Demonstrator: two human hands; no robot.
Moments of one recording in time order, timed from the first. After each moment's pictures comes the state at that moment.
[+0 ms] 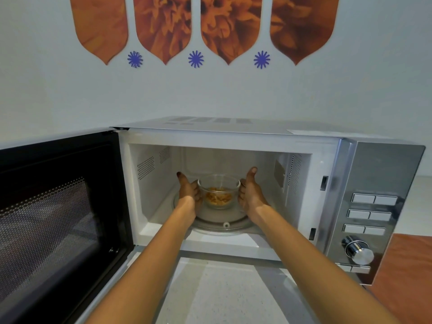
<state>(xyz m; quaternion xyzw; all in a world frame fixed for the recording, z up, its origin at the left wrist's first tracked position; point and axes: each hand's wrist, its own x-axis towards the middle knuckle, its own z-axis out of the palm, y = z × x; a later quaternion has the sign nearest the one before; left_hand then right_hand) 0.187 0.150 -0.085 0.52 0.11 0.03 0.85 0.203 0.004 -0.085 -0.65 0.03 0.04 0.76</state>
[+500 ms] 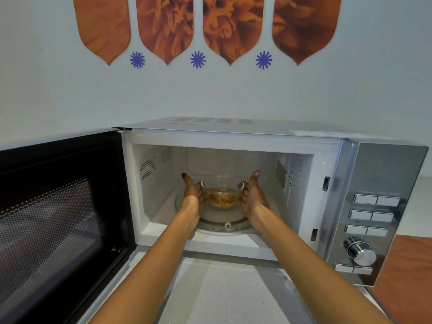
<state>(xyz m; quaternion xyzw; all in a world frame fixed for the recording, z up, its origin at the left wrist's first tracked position) 0.181 0.143 -0.087 0.53 0.10 0.05 0.84 0.195 0.006 -0.089 -0.60 0.03 0.01 0.80</state>
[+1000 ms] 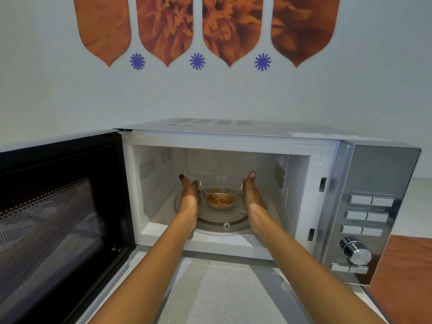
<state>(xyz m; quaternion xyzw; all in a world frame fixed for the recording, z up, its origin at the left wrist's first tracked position) 0.168 0.142 -0.082 0.55 0.11 0.07 0.83 0.172 0.008 -0.080 -0.69 0.06 -0.01 0.72</state>
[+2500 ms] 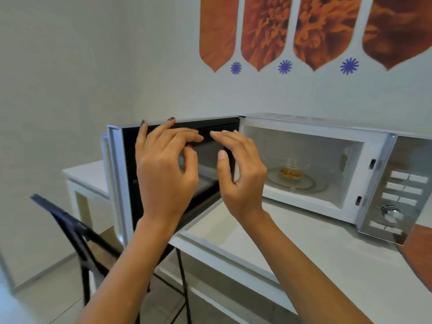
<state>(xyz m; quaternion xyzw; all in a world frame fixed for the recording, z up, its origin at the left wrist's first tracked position) -0.249 0.225 -0.011 0.73 0.05 0.67 0.12 -0.165 0.126 -0.025 -0.55 -0.48 -0.44 0.52</state>
